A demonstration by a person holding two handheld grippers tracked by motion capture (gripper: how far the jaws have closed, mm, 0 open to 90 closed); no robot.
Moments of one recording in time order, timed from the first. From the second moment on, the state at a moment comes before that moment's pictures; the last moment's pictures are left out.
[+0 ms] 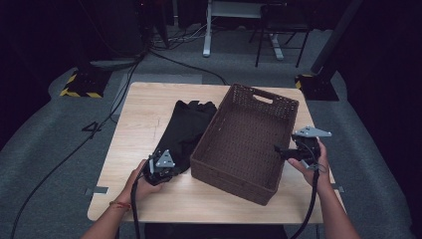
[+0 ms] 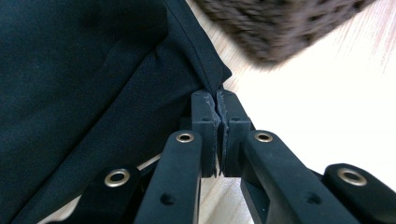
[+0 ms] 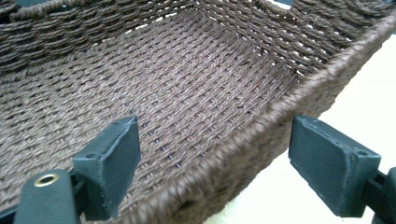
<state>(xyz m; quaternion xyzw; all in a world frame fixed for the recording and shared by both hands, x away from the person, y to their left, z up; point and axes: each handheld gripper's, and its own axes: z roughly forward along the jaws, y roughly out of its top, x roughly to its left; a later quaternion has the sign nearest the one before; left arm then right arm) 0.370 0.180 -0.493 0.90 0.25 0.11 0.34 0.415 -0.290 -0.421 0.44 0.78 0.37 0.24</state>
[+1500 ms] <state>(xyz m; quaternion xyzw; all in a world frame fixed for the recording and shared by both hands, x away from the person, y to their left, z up) 0.429 0.176 -0.480 0.88 0.30 0.11 0.37 0.386 -0.317 -0.416 0.42 0.78 0.40 0.22</state>
